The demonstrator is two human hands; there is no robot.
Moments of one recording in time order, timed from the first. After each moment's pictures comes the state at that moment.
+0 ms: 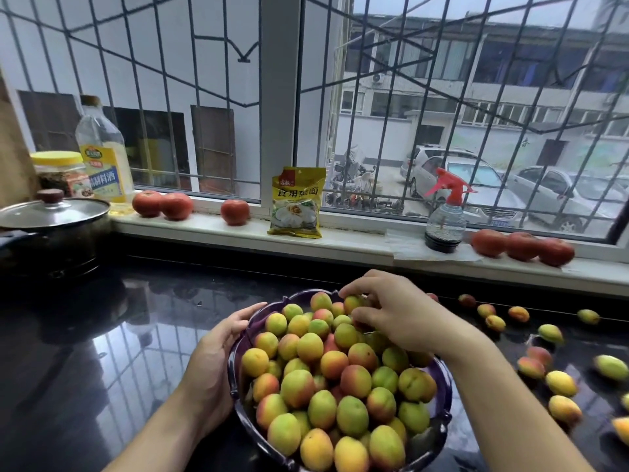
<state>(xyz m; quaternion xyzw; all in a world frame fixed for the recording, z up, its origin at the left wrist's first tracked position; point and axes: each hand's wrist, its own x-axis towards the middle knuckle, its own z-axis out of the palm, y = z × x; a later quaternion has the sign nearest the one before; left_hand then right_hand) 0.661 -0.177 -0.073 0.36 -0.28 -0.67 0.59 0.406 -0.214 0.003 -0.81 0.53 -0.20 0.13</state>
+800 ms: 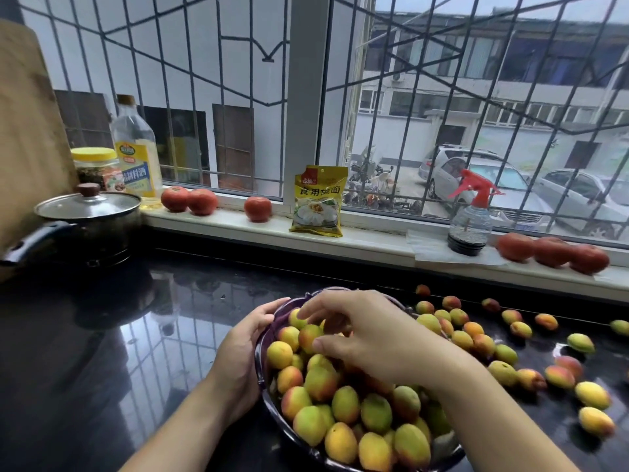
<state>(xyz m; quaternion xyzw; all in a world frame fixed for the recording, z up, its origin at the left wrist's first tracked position) 0.659 -0.175 -0.069 0.36 -0.25 -0.67 0.60 0.471 -0.171 0.011 -0.87 0.41 -0.19 0.17</state>
